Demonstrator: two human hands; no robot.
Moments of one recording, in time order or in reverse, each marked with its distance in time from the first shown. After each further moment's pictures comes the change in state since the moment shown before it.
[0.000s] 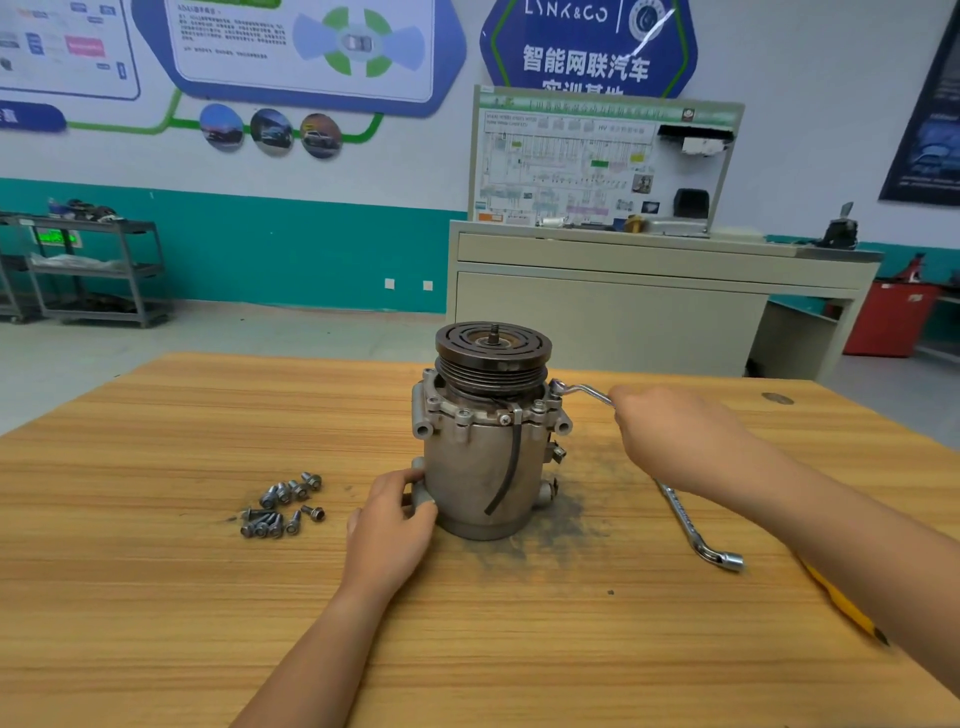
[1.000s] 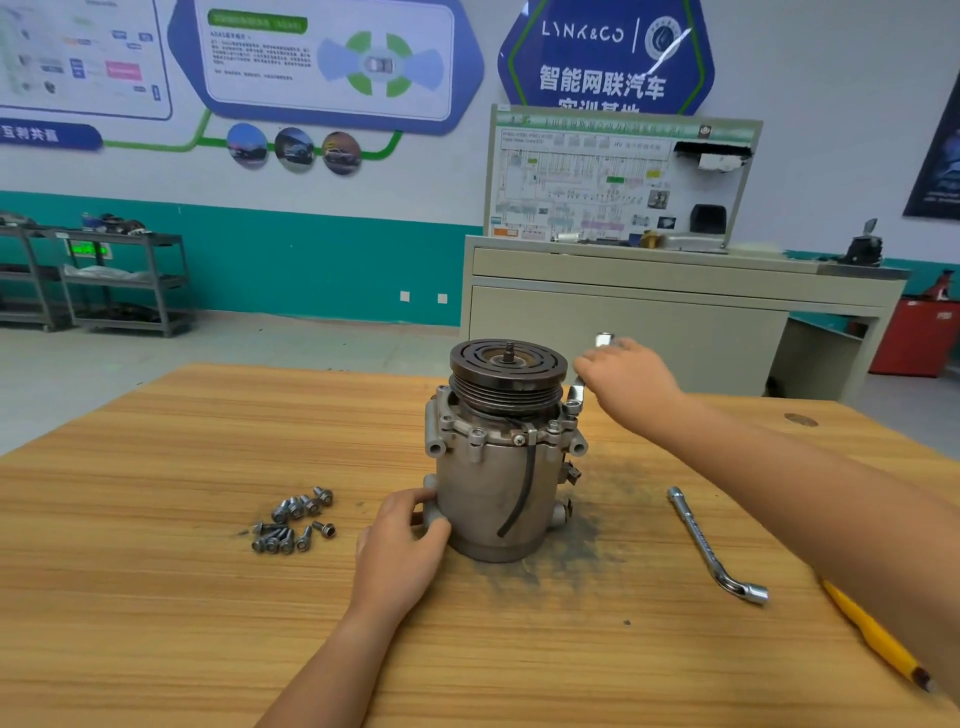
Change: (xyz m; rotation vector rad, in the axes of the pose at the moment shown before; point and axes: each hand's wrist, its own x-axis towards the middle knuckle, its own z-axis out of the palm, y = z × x) left_hand 0.000 -0.002 0.000 -0.035 0.033 0.011; right_hand 0.091 0.002 0.015 -0.240 0.229 -0.204
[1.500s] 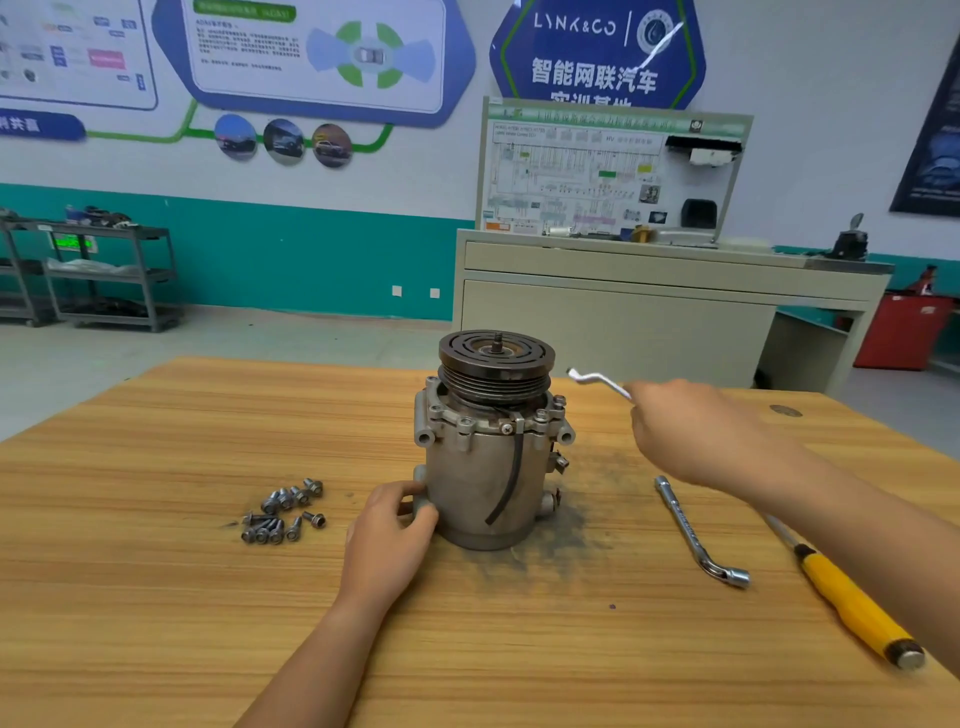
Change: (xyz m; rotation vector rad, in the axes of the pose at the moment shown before) left_hand 0.002 -0.002 0.001 -0.032 0.034 -0.009; right_hand -0.079 -0.003 -0.041 0.347 -0.183 0.273
